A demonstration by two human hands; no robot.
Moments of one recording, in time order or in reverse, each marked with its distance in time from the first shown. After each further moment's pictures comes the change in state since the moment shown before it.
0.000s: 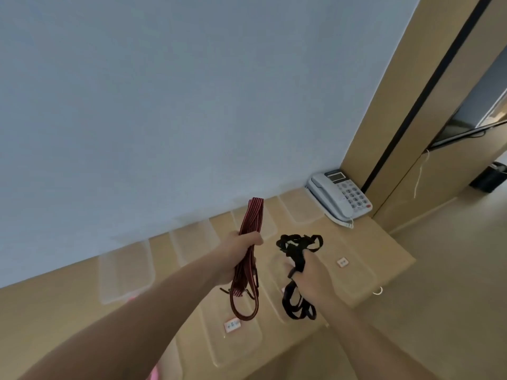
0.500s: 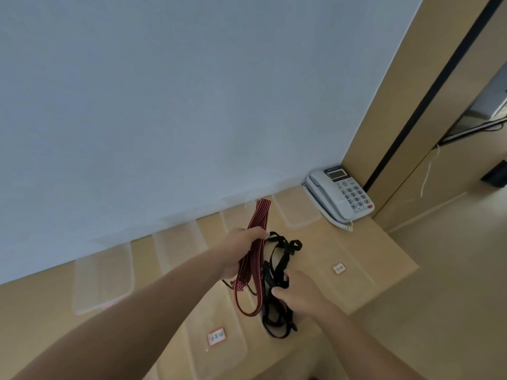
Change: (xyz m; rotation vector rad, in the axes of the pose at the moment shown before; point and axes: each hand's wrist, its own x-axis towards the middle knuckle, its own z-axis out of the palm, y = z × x) left_hand 0.052 0.013 0.029 0.058 0.037 -0.097; right_hand 0.034 0.023 0.010 -0.106 -0.360 0.056
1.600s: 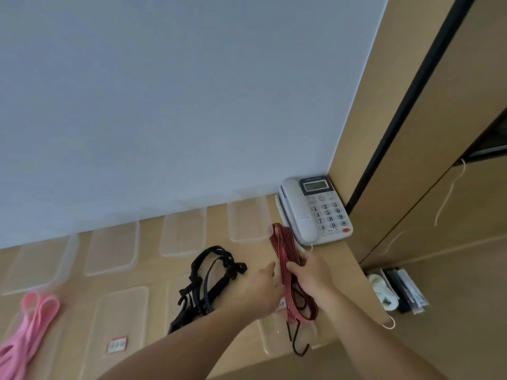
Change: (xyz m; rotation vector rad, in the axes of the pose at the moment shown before) left_hand 0.110 -0.047 0.226 0.828 0.264 0.046; right_hand 0.112 0.145 -0.162 0.313 0.076 -0.113
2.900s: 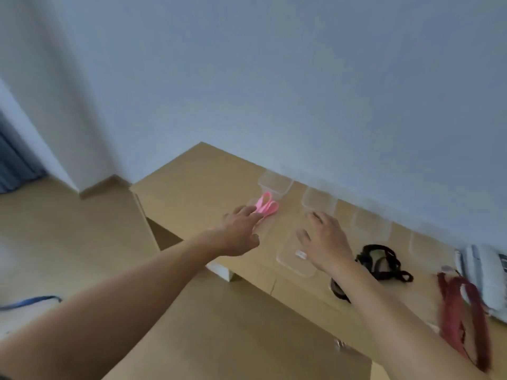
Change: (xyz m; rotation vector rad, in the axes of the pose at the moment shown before) left_hand -0.339 -0.277 -0.144 0.323 0.550 -0.212; right_hand -0.249 -0.202 0.223 -0.851 -0.272 -0.923
